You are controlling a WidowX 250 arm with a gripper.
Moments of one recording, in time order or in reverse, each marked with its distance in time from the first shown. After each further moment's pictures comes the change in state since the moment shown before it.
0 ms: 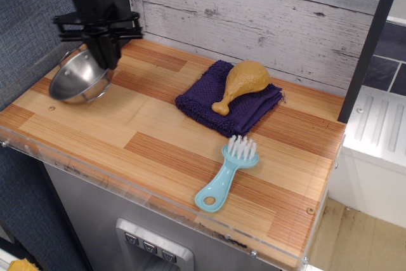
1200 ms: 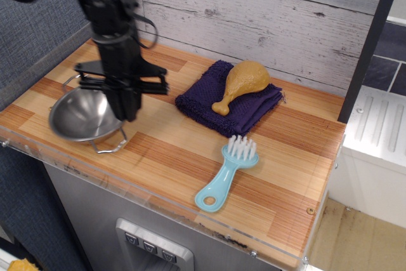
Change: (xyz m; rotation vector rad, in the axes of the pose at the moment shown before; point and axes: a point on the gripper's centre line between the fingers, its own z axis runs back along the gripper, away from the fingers) arm -0.073 -0.028 -0.013 0.044 0.051 -0.050
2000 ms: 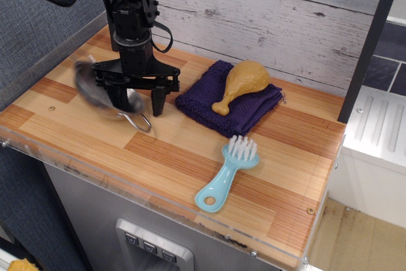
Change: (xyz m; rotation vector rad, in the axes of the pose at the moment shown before) arm 0.036 -0.006 -0.040 0.070 -0.001 0.070
